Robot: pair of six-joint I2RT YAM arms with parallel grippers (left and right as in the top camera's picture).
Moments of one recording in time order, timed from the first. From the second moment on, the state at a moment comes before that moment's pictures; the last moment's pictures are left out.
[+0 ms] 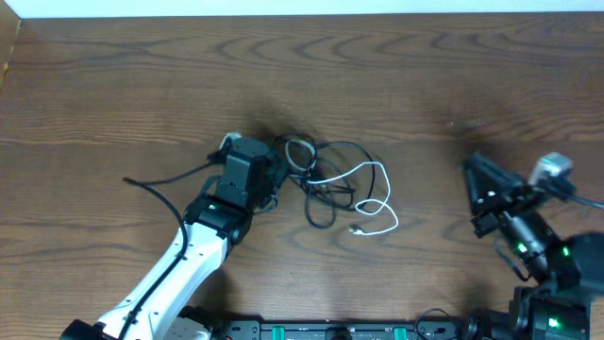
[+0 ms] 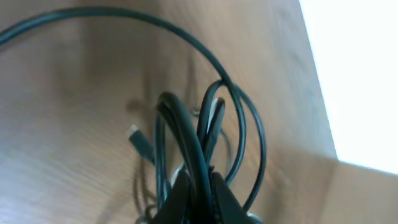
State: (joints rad) left arm -0.41 1.26 0.67 -0.11 0.06 -1.26; right arm -0.20 0.49 0.49 -0.07 -0.79 0.52
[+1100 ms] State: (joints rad) left arm -0.41 1.26 0.67 -0.09 0.13 -1.16; right arm 0.28 1.14 0.48 0.12 -0.61 1.13
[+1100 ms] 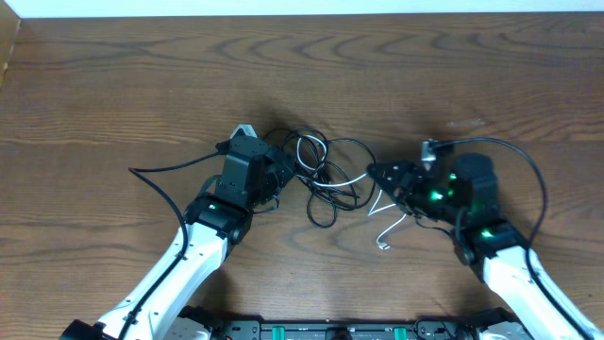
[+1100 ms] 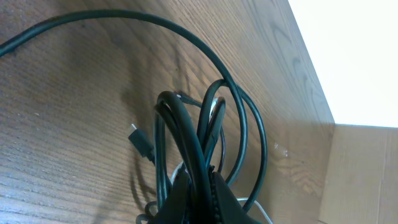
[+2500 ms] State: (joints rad) left arm -0.41 1.26 0.67 -0.09 0.13 -1.16; right arm 0.43 1.32 0.48 0.32 -0.45 1.43
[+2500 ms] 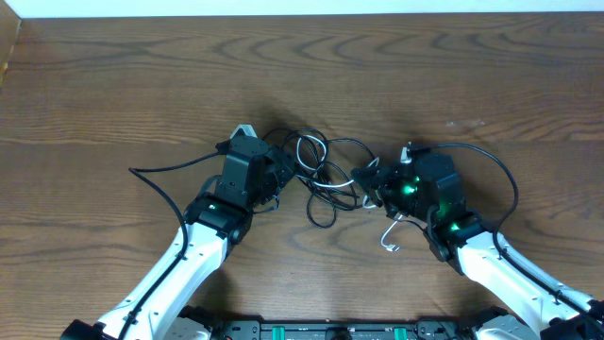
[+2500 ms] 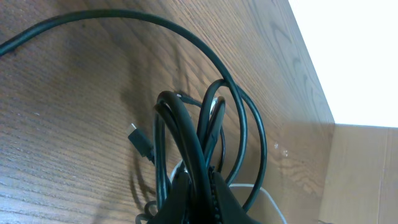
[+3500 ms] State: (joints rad) left arm -0.41 1.26 0.67 -0.46 -0.11 -1.59; right arm -0.25 0.66 0.48 0.38 -0.77 1.20
